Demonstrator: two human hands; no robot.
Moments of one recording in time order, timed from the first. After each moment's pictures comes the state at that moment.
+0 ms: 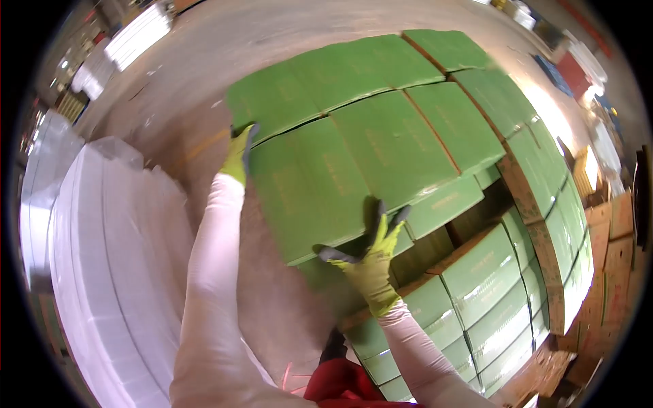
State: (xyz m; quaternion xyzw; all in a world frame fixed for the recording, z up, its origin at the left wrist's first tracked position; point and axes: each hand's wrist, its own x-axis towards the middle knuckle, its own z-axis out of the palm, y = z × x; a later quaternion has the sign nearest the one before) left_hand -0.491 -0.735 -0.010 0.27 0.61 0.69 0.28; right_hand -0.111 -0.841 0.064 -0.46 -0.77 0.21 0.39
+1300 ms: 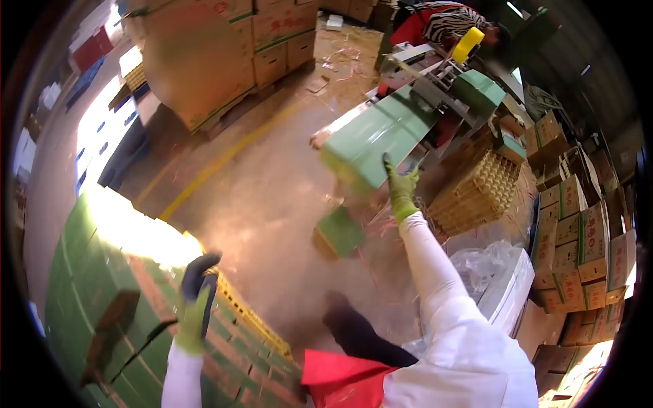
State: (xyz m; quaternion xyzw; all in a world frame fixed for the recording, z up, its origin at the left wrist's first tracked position) left_hand 0.717 -1.104 0.112 0.76 0.12 0.08 0.63; right_hand 1.039 -1.481 -0.034 -0.86 0.29 -0.16 0.38
